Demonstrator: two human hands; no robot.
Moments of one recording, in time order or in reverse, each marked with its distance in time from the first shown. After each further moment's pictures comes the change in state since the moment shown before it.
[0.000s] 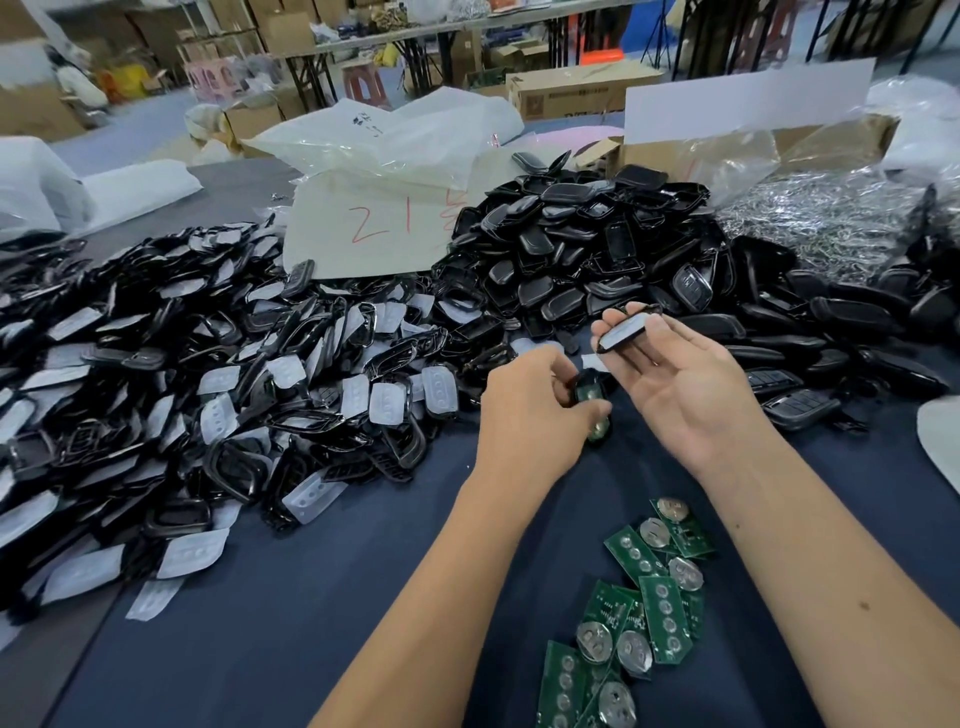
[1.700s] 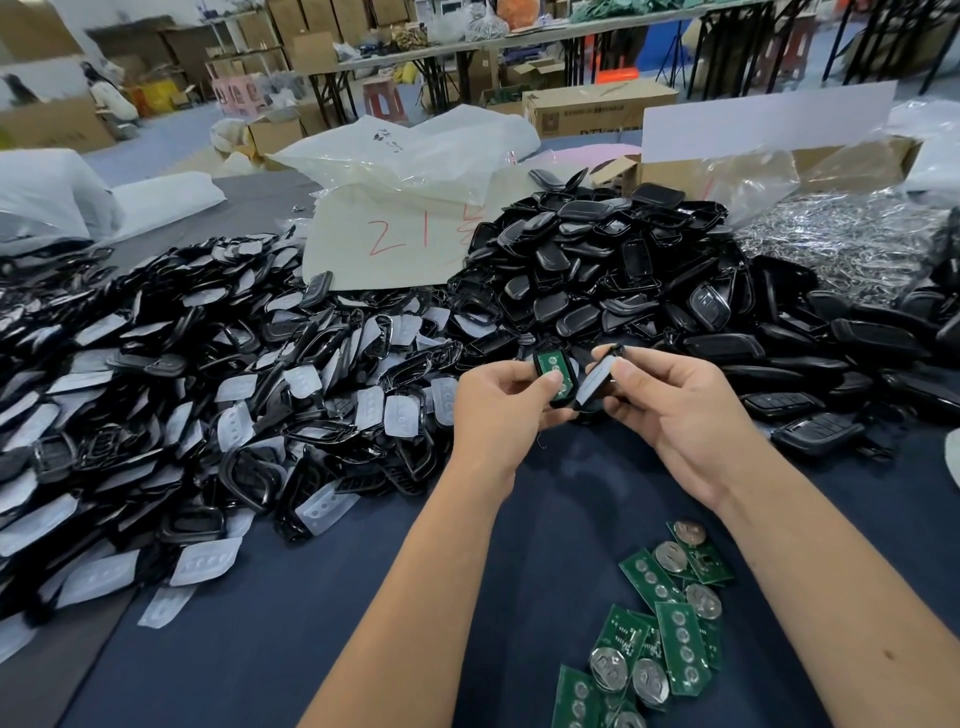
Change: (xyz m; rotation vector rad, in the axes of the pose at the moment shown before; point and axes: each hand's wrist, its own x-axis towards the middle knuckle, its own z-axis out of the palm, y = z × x) left_hand 0.020 -0.027 -0.011 -0.763 0.045 -0.226; right_hand -0.007 0.009 0.002 -0.399 -0.144 0.007
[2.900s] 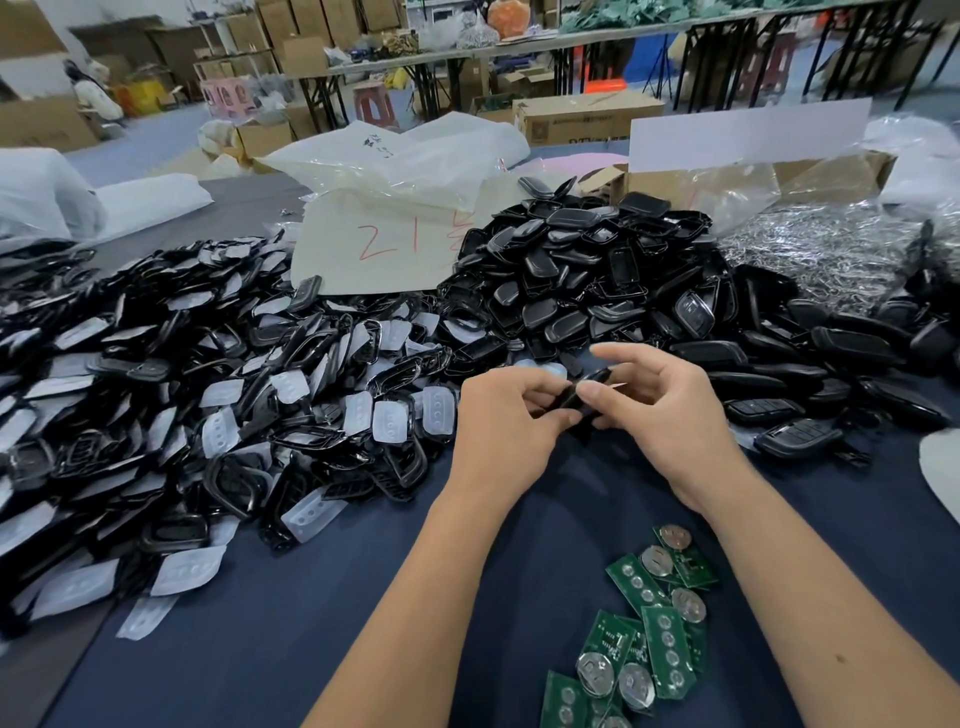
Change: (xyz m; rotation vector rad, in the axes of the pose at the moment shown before) left_hand -0.008 0.004 0.001 0.572 -0.076 0.369; right_hand -0.004 -0.001 -0.003 -0.413 0.052 -0.180
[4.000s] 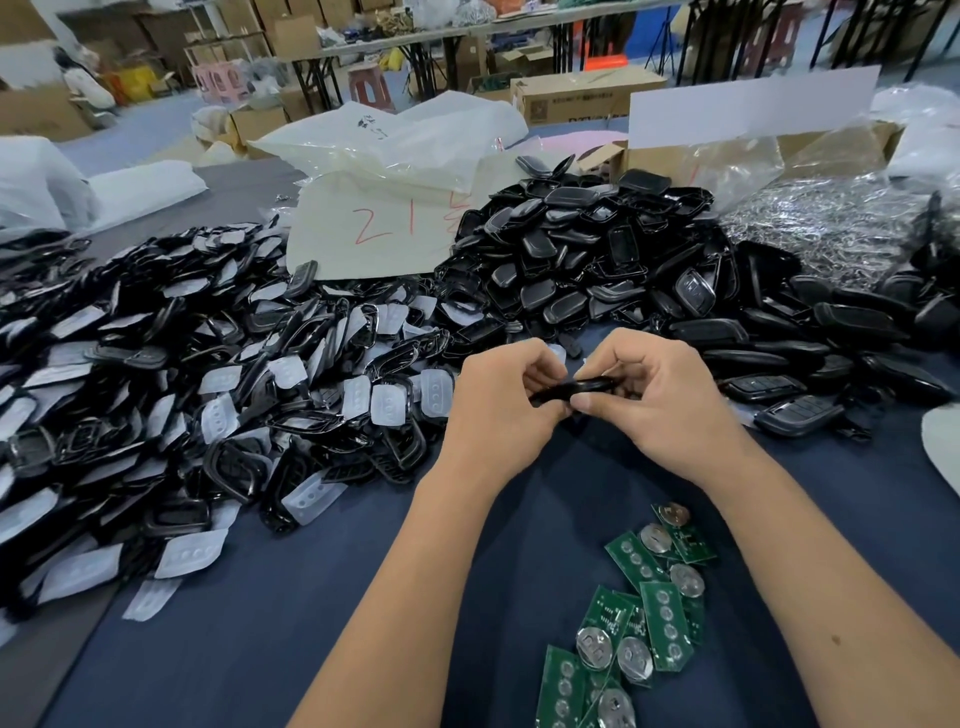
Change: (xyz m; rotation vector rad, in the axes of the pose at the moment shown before) left_hand 0.000 -0.006 -0.004 0.106 -0.028 0.125; right_hand -0.003 -0.006 -0.005 -0.263 -0.177 -0.180
